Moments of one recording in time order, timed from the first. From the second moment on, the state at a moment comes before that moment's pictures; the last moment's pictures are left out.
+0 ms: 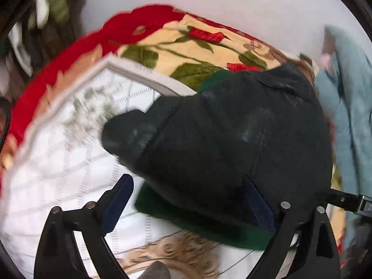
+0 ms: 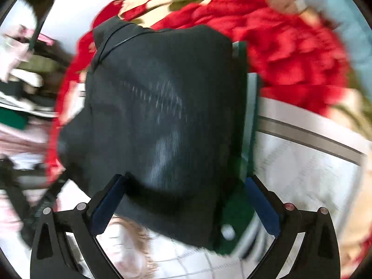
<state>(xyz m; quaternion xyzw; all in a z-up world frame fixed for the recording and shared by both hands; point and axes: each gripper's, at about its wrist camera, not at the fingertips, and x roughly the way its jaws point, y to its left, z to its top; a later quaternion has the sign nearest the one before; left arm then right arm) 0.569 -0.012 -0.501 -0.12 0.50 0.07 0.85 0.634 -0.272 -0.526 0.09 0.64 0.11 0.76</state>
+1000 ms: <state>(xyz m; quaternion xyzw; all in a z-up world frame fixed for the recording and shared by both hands) 0.324 0.018 -0.153 0.01 0.41 -0.03 0.91 0.271 -0.164 -0.096 0.01 0.44 -0.16 0.88</state>
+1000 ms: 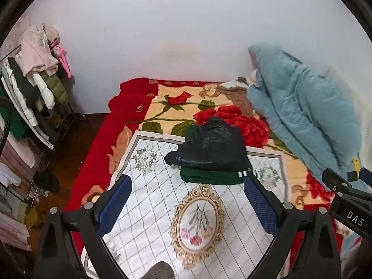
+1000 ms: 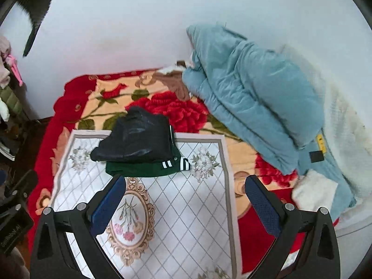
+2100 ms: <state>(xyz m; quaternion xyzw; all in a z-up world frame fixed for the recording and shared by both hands) 0.162 0.037 -0.023 0.00 0.33 -0.01 0.94 0.047 -0.124 0.105 -0.02 0.33 -0.13 0.93</state>
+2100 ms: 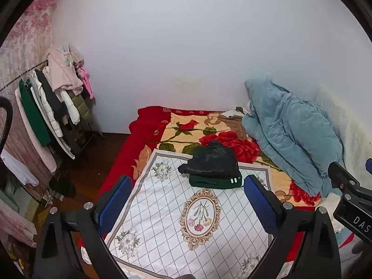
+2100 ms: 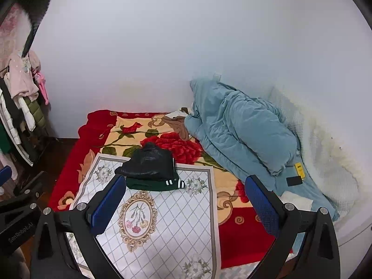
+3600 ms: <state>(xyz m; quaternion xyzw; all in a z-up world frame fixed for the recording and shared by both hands) 0.154 0.043 -0.018 -0.01 0.34 0.00 0.94 0.062 -0.128 0.097 -0.03 0.34 -0.10 0.93</state>
